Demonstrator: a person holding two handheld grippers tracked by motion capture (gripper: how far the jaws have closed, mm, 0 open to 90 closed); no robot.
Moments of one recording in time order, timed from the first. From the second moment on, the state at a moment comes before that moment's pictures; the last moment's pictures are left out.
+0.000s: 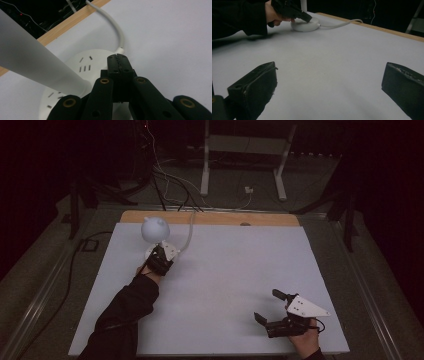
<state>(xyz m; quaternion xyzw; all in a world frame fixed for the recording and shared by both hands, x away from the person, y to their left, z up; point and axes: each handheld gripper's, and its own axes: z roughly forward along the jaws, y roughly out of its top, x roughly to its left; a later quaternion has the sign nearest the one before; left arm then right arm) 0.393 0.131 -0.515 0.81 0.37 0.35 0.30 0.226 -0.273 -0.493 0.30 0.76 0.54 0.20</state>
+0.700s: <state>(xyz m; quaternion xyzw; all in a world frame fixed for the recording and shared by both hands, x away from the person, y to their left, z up) 0.380 0.114 -0.494 0.81 0.37 0.31 0.33 0.226 -0.275 -0.492 0.30 0.76 0.54 0.21</state>
